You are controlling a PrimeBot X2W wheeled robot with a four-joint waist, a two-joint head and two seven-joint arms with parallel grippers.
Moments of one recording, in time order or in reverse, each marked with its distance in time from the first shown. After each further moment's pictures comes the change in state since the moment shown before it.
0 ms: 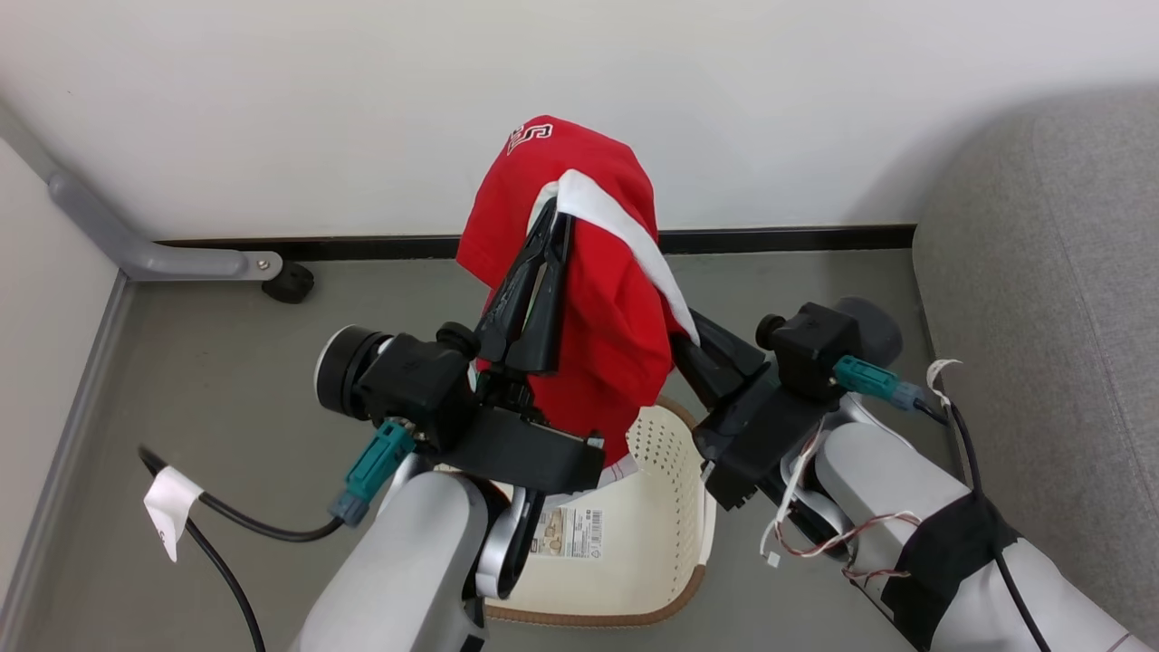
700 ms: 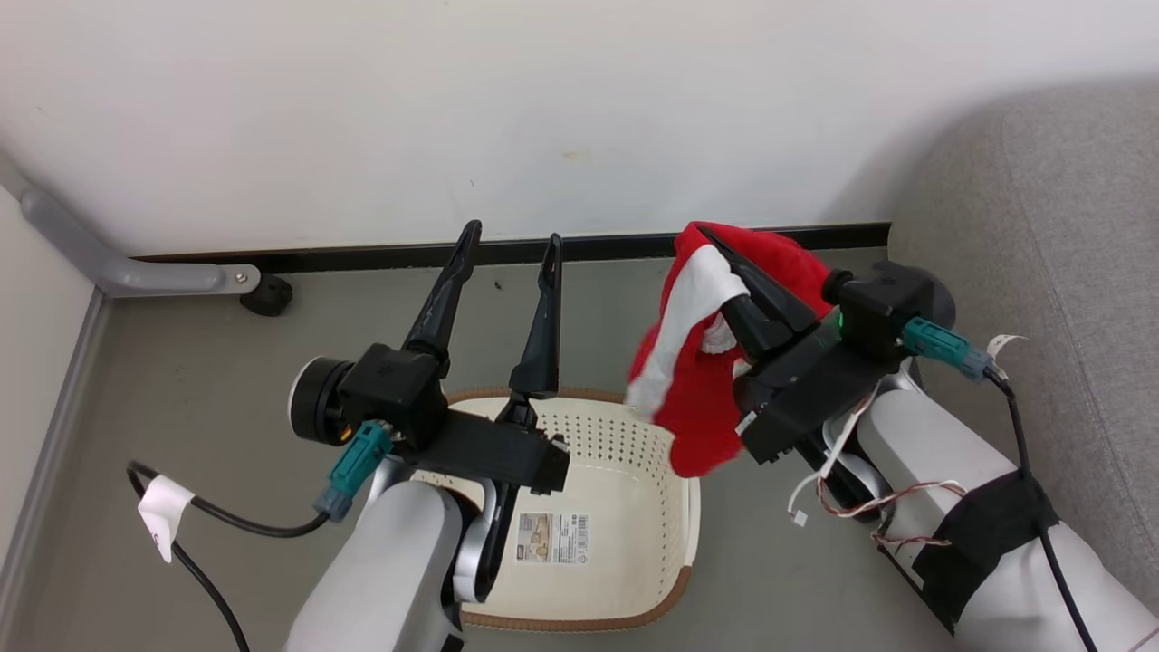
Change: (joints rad) left arm 0.028 0.000 0.056 0.089 0.011 0.007 -0.003; right arm 0.001 -0.024 -0.112 -0.033 0.028 0.000 -0.008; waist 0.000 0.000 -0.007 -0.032
